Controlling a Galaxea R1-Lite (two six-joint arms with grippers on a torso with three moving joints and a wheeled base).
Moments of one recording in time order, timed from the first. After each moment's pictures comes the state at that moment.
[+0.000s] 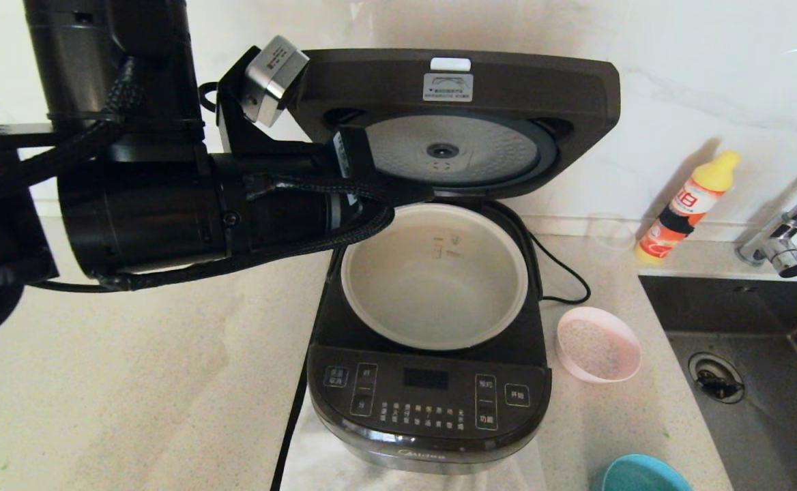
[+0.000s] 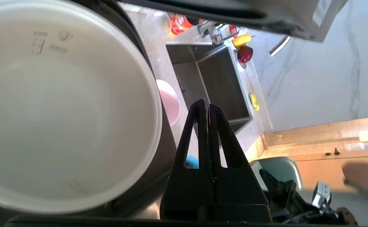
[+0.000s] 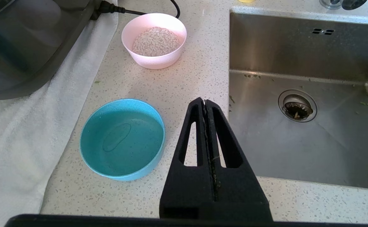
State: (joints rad) left arm -0.69 1.58 -1.25 -0.20 -0.27 -0.57; right arm 0.00 0.00 0.00 0.00 0.00 0.02
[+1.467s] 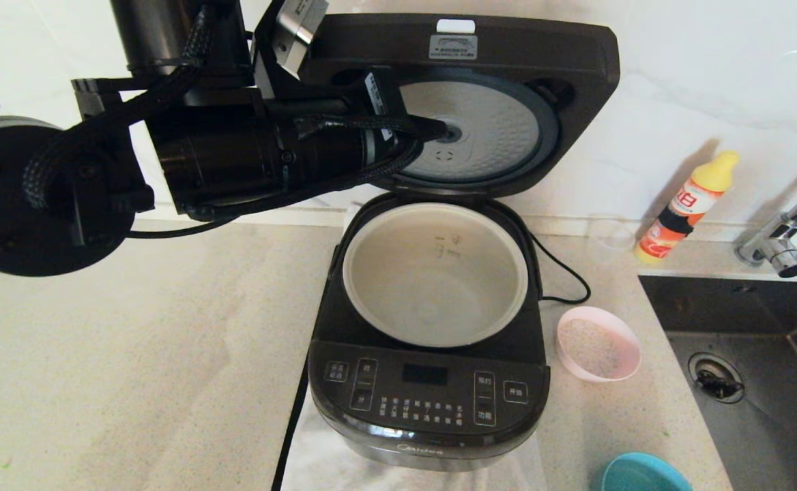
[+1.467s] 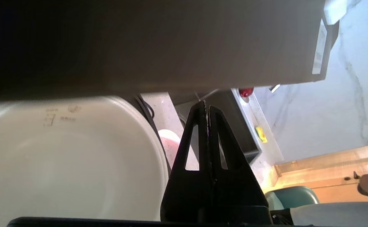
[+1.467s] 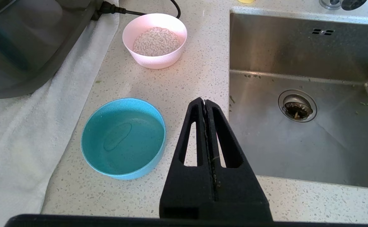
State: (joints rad) left arm -0.65 1.73 -1.47 -0.23 -0.26 -0.52; right arm 0.00 0.00 0.00 0.00 0.00 0.02
